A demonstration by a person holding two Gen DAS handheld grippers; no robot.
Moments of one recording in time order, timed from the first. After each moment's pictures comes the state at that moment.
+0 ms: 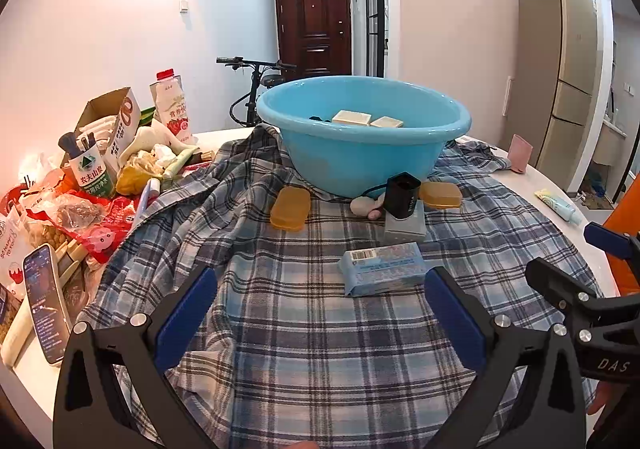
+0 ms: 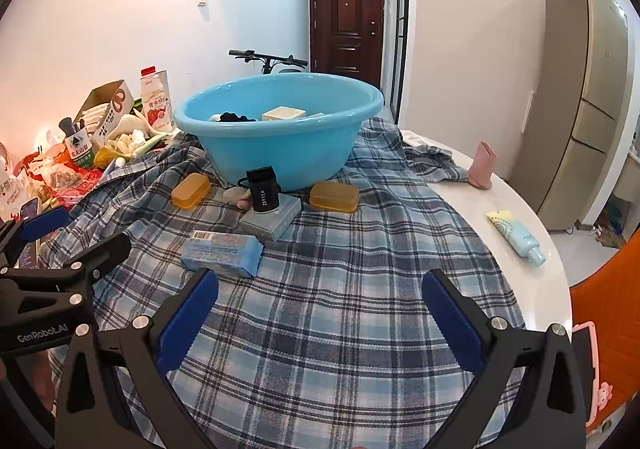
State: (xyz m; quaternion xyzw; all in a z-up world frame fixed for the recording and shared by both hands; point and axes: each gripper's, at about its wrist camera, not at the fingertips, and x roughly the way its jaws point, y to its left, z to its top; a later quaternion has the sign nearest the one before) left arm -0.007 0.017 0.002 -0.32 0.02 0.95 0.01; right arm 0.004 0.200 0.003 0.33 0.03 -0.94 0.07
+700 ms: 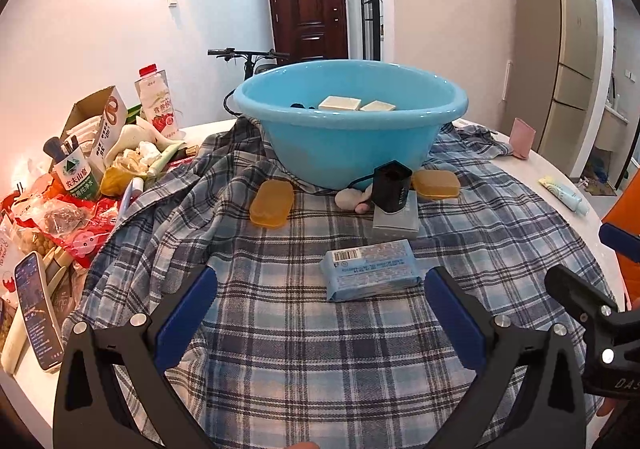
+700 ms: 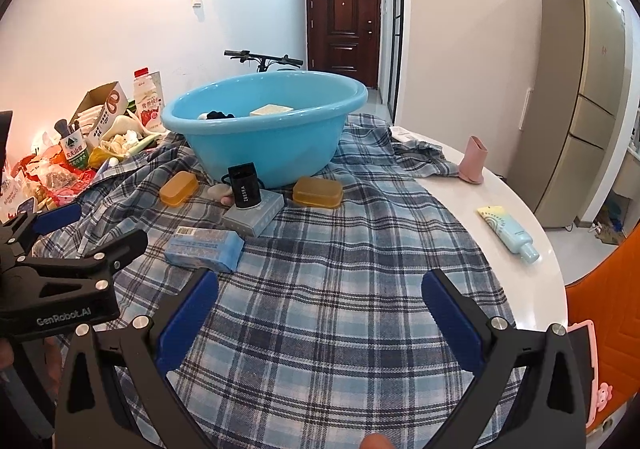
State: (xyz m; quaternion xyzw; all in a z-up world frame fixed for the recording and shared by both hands) left arm -0.028 0.037 -0.009 -0.35 0.03 0.94 0.01; right arm 0.001 0.222 -0.006 0.33 0.02 -0.94 0.07
